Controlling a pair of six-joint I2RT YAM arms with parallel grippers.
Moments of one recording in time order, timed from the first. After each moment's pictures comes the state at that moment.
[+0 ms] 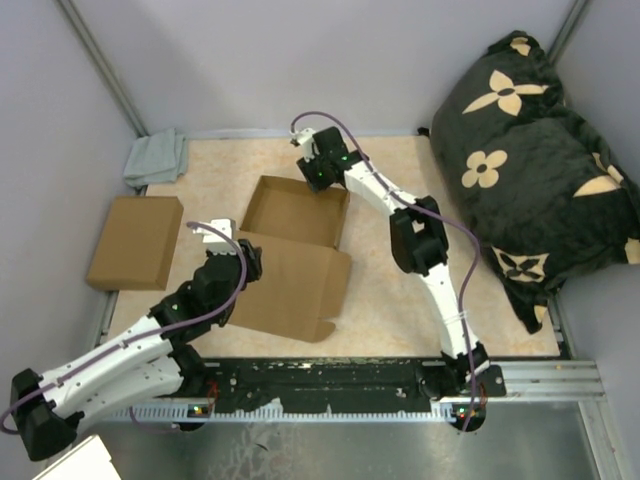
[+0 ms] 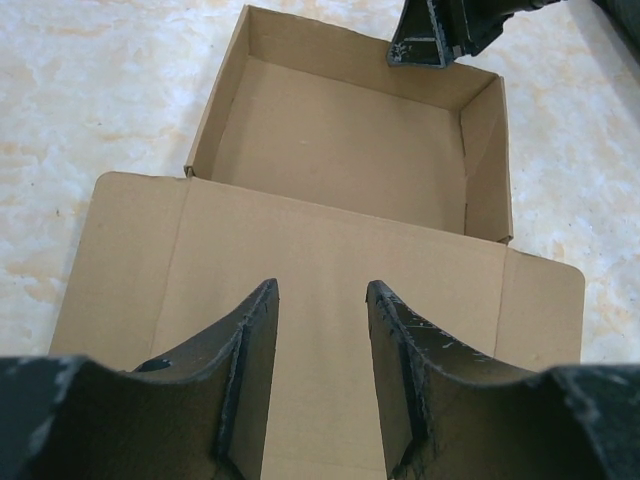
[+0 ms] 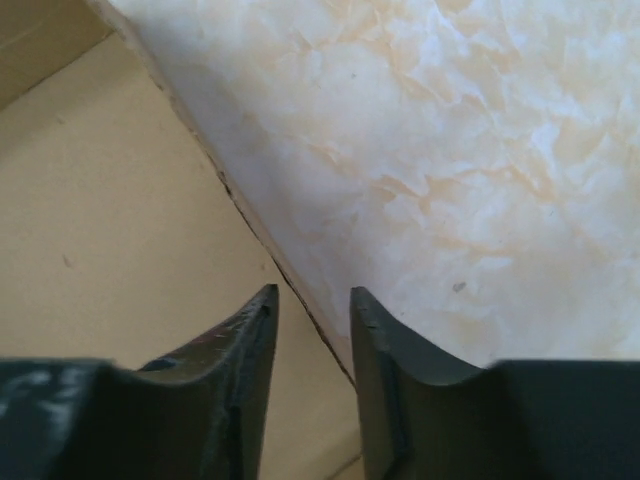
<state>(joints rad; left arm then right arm) -0.88 0.74 0.54 -0.13 -0.71 -0.45 0.55 2.45 2.22 -0.52 -0.16 -0.19</state>
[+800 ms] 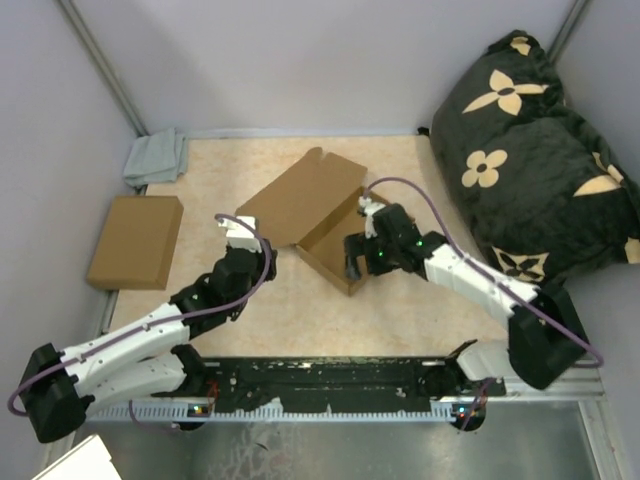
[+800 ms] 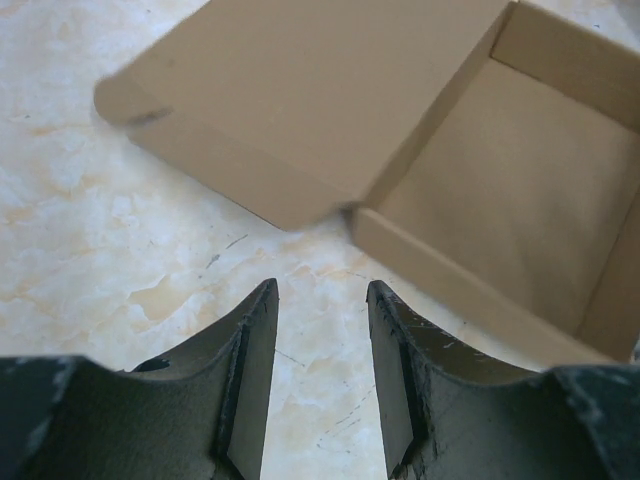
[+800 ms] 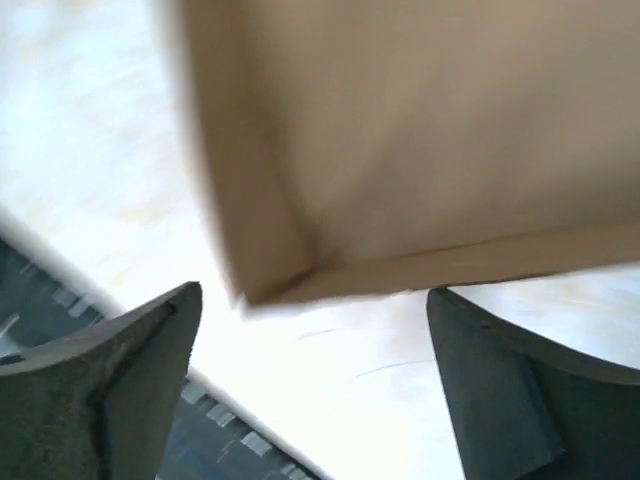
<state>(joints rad) -0.88 0.91 0.54 -0.02 -0.62 -0.41 0.56 1.38 0.88 -0.43 -0.11 0.31</state>
